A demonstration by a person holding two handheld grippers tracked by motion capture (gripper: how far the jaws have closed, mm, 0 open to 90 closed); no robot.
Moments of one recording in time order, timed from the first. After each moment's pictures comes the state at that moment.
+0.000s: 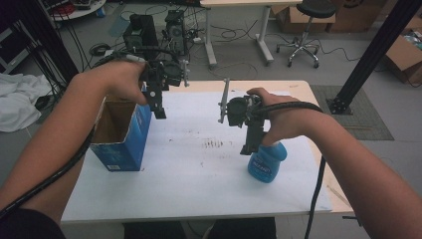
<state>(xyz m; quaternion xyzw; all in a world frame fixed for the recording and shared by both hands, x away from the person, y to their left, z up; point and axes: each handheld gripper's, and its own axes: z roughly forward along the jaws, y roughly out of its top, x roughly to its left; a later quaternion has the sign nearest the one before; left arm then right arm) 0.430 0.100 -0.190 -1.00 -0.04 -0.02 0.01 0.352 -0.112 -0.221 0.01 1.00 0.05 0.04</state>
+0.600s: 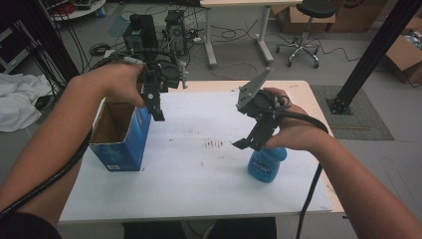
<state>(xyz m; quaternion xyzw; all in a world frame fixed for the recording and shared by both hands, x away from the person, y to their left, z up) 0.423 0.104 -0.189 -1.00 -0.03 -0.02 0.00 0.339 -0.154 -0.212 0.08 0.95 0.30 0.08</state>
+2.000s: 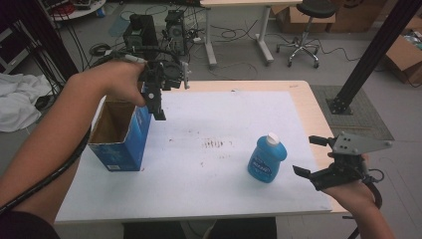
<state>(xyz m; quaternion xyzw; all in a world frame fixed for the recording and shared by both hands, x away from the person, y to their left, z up) 0.415 0.095 -0.181 -1.00 0.00 -0.04 0.00 0.256 -0.327 -0.306 0.25 0.82 0.48 0.19</state>
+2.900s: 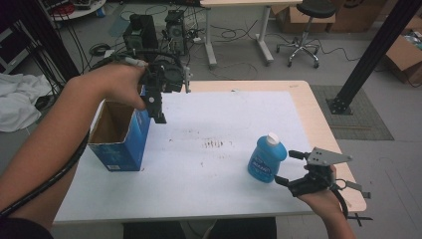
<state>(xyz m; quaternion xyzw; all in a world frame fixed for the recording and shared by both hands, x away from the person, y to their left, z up) 0.402 0.091 -0.179 -1.00 0.00 -0.05 0.01 0.276 -0.306 -0.393 0.28 0.80 0.51 0.15</state>
